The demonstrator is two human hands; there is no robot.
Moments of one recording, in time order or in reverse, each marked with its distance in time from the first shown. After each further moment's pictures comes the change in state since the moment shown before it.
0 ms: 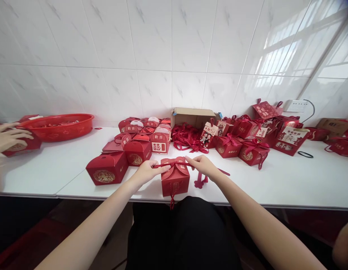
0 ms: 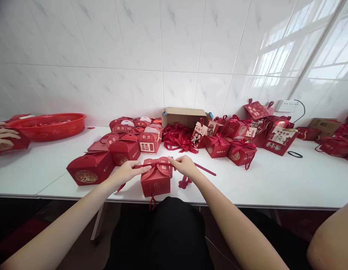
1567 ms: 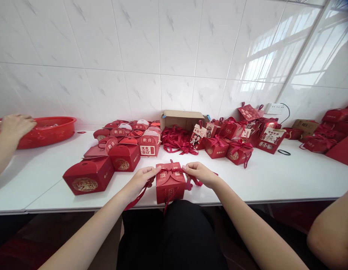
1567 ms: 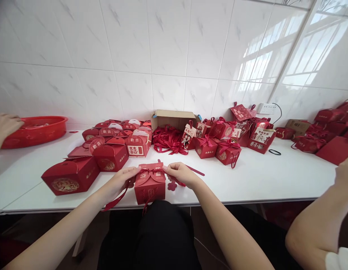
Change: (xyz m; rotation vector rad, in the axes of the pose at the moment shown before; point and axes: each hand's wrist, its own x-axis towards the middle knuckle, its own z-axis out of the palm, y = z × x) left_hand 0.004 -0.005 0.030 -0.372 -0.087 0.024; right_hand -0.013 0.035 -0.013 0.491 -0.285 -0.053
